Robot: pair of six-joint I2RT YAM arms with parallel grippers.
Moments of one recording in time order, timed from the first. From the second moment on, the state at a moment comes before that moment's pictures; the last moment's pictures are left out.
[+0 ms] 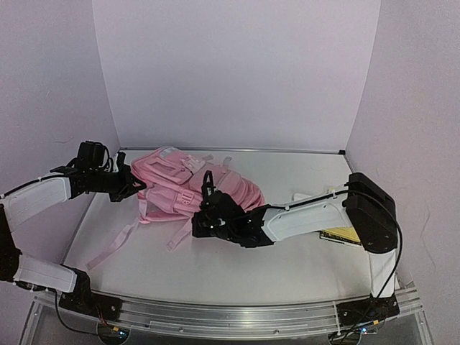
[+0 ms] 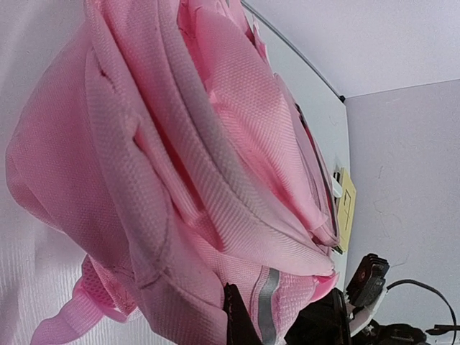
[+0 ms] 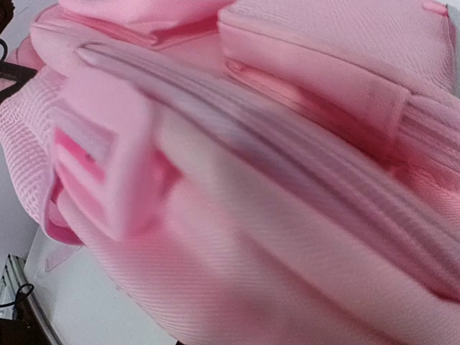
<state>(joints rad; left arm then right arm) -0.20 1.22 0.84 -0.33 0.51 -0.69 1.15 2.07 1.37 0.11 0.29 0.77</state>
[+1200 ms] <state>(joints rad) -0.19 1.32 0.65 -0.07 0.53 -0.76 1.11 2.21 1.41 0.15 -0.09 0.84</state>
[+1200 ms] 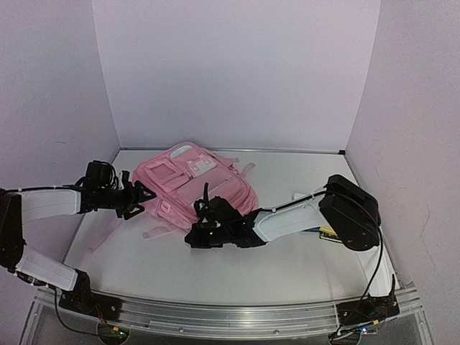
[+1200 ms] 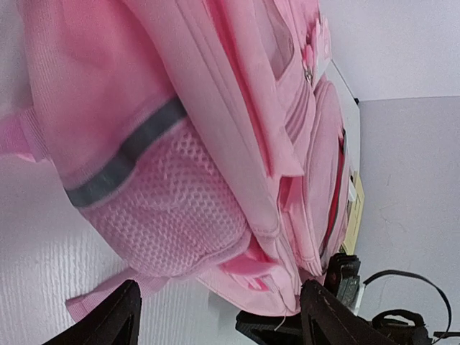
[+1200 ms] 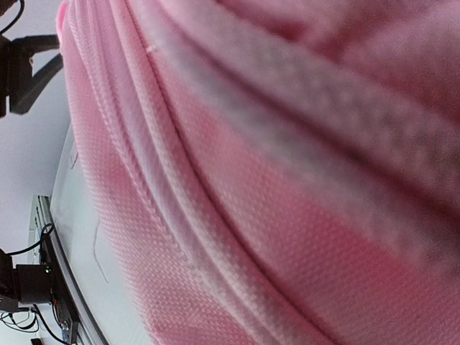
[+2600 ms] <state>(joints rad) -0.56 1.53 0.61 0.23 0.40 -1.07 1.12 2.20 1.38 0.18 0.00 0.86</state>
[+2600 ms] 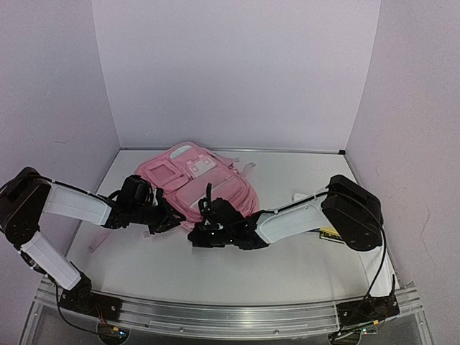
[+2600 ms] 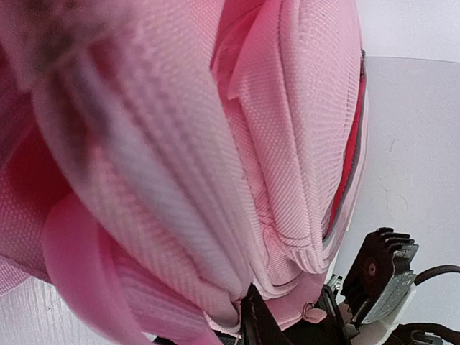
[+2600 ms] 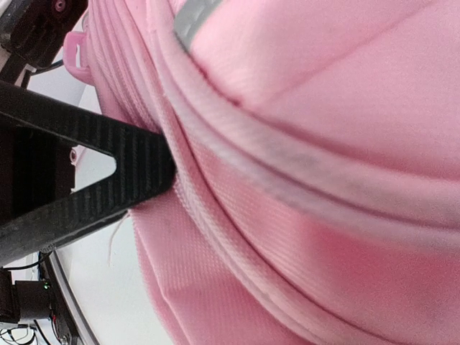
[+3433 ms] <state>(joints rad) -0.47 1.40 0.67 -0.09 0.35 -0.88 1.10 2.00 1.25 -0.03 0.20 0.75</state>
